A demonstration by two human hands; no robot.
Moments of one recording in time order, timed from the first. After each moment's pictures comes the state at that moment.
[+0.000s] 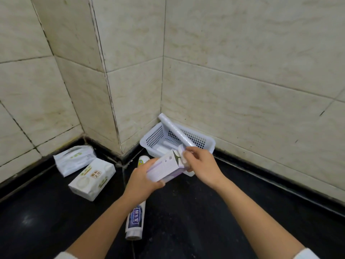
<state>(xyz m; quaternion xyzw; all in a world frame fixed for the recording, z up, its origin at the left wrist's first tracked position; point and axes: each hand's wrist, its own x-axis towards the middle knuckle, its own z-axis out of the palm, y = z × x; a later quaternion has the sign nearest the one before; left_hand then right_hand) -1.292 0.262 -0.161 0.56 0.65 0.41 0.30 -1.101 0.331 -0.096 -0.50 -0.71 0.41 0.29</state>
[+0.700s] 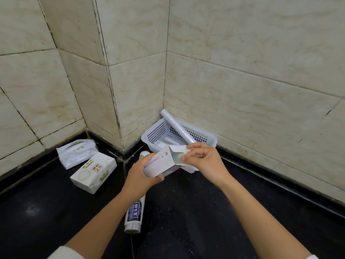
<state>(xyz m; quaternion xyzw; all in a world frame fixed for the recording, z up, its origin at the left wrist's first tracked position) -1.291 0.254 -0.165 0.53 0.65 0.46 0.29 -1.089 0.329 -0.094 -0.46 -0.67 0.48 0.34</state>
